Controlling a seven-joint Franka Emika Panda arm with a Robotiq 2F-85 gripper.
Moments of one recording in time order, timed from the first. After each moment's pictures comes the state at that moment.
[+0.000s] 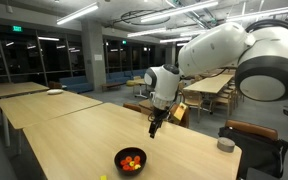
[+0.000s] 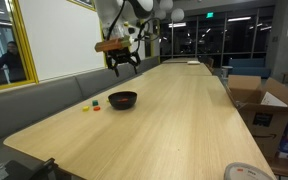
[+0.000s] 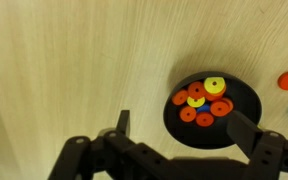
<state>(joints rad) 0.87 0.70 -1.00 -1.58 -2.51 4.07 2.56</state>
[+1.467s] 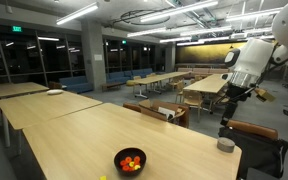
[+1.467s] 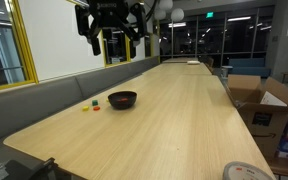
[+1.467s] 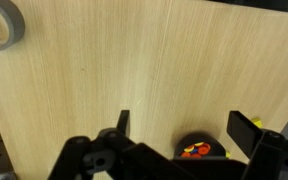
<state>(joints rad) 1.84 0.46 -2.43 -2.42 -2.52 4.22 2.02</state>
